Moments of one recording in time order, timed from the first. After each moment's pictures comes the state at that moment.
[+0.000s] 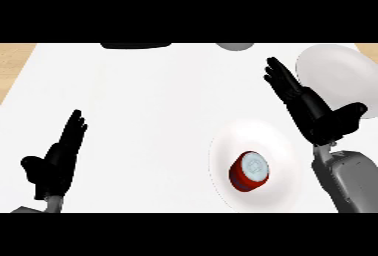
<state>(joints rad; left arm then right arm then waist) -0.02 0.49 -0.32 -1.50 0.37 0.42 -0.07 -0.37 -0.37 0.22 -1.54 -0.27 0.01 0.11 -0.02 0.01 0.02</state>
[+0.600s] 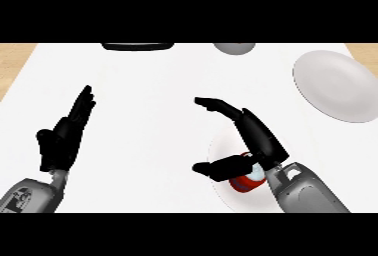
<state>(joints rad) -0.19 0.52 -0.35 -1.47 0.29 0.38 0.02 -0.42 -0.27 0.52 -1.65 0.01 -0.11 0.26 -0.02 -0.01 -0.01</state>
